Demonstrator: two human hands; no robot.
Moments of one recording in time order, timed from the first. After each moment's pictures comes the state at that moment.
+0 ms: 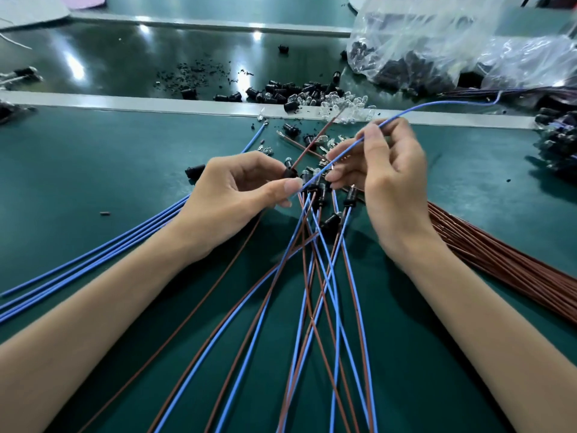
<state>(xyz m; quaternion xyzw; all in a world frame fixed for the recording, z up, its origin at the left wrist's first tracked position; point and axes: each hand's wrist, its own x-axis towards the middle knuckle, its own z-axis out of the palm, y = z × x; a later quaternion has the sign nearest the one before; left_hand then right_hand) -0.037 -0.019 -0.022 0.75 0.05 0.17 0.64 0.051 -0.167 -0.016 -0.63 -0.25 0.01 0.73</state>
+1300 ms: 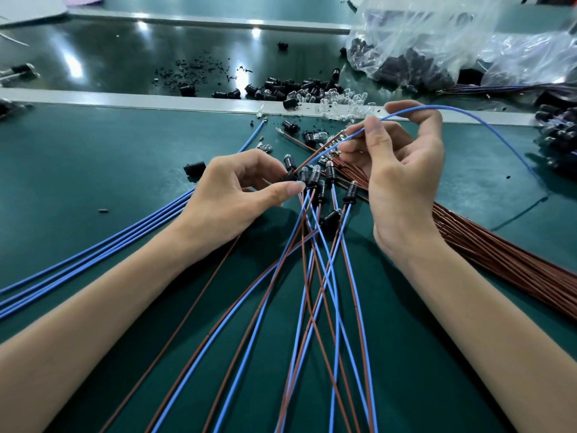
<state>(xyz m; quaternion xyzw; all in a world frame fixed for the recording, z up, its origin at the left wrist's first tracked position) -0.034 -0.016 -0.029 0.80 0.06 0.18 0.57 0.052 -0.163 -0.015 -0.55 -0.21 -0.04 0.81</state>
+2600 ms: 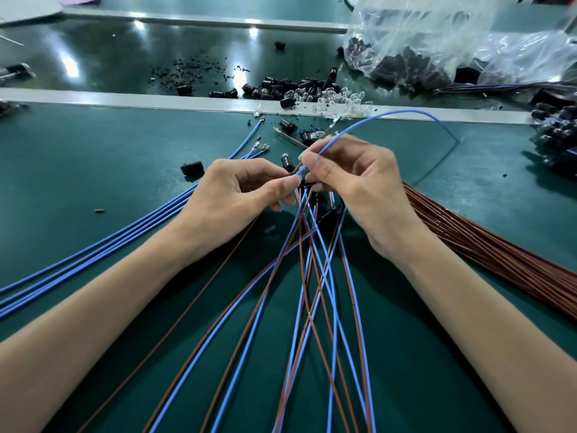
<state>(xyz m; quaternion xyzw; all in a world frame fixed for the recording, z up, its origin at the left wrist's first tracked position) -0.037 -0.023 -0.023 0.80 0.04 0.15 0.57 0.052 -0.165 -0.024 -0.66 -0.33 0.10 0.67</state>
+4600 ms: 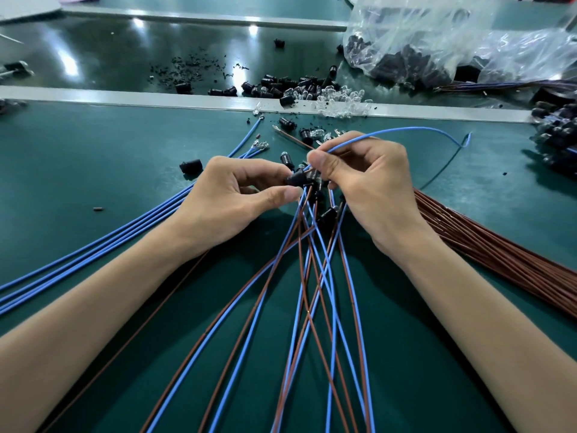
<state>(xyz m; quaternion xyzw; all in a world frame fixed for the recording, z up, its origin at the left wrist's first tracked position) -0.038 -0.021 -0.024 0.80 0.03 0.16 0.59 0.051 -0.167 -0.021 -0.71 -0.31 0.01 0.63</state>
